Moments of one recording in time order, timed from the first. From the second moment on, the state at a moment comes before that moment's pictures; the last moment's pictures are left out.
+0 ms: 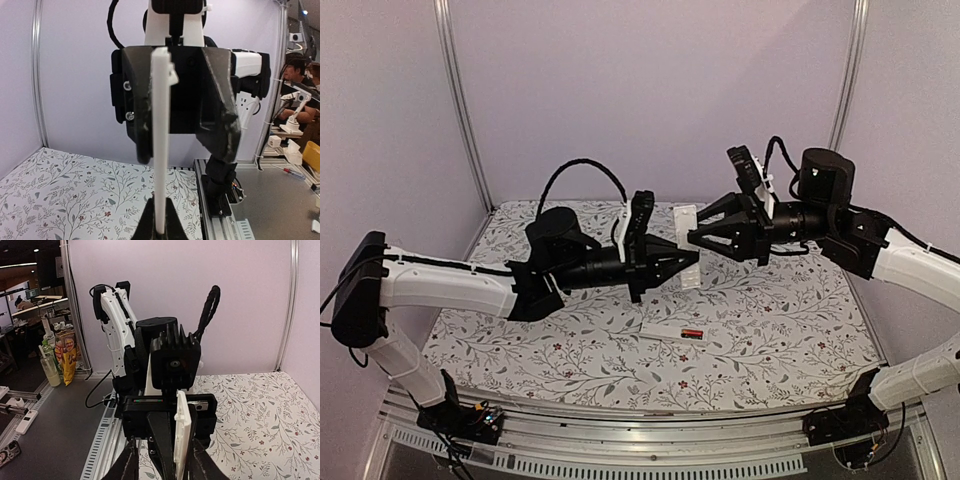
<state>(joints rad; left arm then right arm) -1.04 1.58 0.96 0.77 0.44 -0.14 0.77 1.22 1.08 0.07 -0.85 0.00</state>
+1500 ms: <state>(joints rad) -1.21 1.73 1.20 0.50 -0.55 0.09 0.83 1.25 1.09 0.07 0.10 0.54</state>
